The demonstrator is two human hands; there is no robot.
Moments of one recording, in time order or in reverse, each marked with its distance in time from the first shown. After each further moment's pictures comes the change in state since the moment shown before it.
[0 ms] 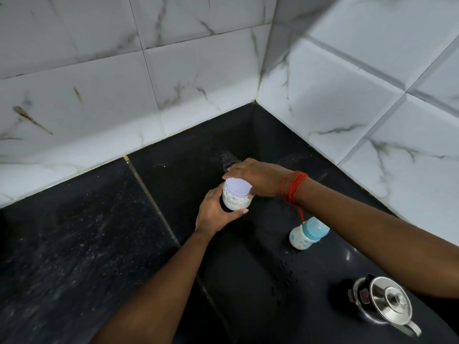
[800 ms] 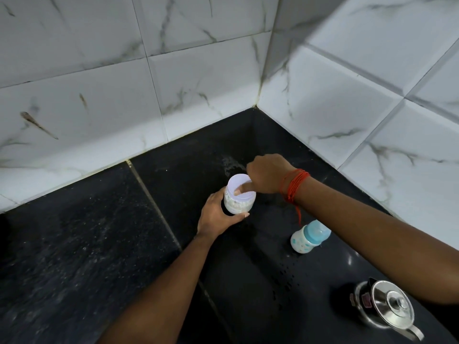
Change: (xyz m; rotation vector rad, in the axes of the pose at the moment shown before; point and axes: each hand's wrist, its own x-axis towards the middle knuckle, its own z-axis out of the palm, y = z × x) left_hand 0.001 -0.002 0.000 -0.012 -0.002 -0.020; right_hand -0.011 -0.015 -0.033 -0.282 -0.017 0.289
